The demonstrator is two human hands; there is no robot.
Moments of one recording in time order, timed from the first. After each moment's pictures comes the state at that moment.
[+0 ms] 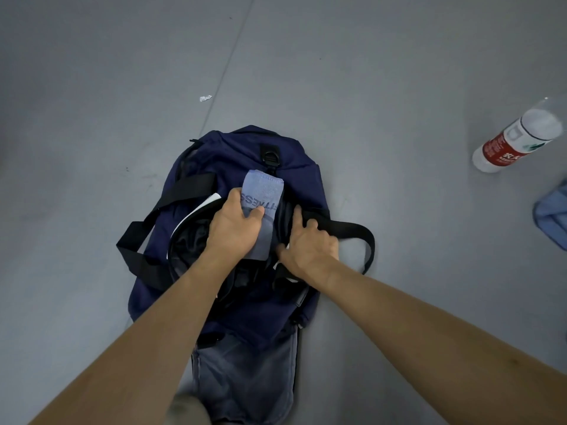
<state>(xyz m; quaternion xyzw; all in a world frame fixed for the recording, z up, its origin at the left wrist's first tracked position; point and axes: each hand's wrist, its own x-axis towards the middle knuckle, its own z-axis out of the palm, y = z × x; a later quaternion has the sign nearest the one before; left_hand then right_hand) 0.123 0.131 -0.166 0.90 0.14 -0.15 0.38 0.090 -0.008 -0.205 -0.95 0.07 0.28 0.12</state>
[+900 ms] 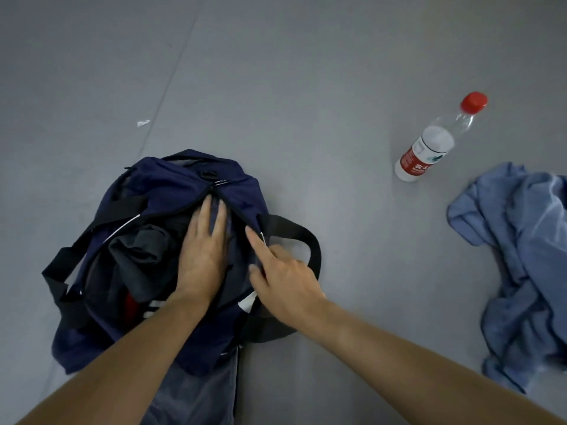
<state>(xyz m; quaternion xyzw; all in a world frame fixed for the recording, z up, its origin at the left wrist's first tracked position) 0.104 0.085 -0.211 0.98 -0.13 0.01 0.15 0.035 -0.082 -0.162 -0.94 -0.04 0.14 0.31</state>
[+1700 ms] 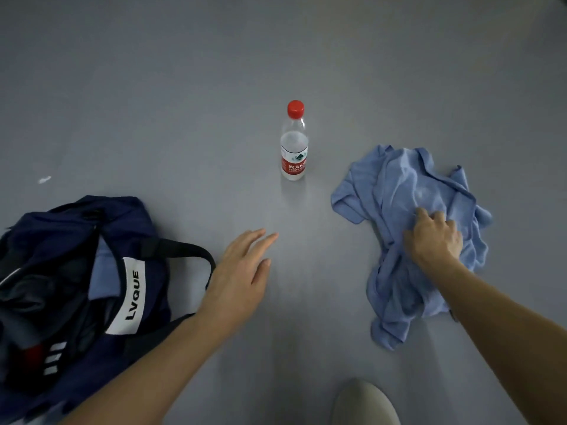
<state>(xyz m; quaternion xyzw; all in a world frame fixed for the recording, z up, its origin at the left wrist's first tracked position) 0.005 -0.150 -0.136 0.91 -0.29 -0.09 0.29 -0.081 -0.512 -0.158 -0.90 0.42 0.09 0.04</state>
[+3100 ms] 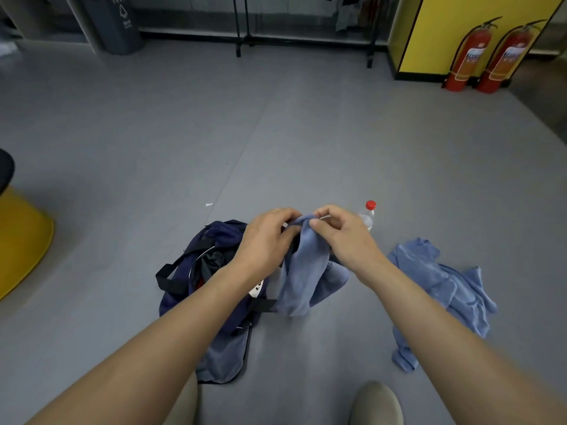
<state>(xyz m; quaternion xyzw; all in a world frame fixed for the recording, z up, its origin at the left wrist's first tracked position) -0.059 -0.010 0.203 0.90 -0.17 0.00 0.40 -0.088 -0.176 0.213 -0.82 0.05 -0.01 0.58</state>
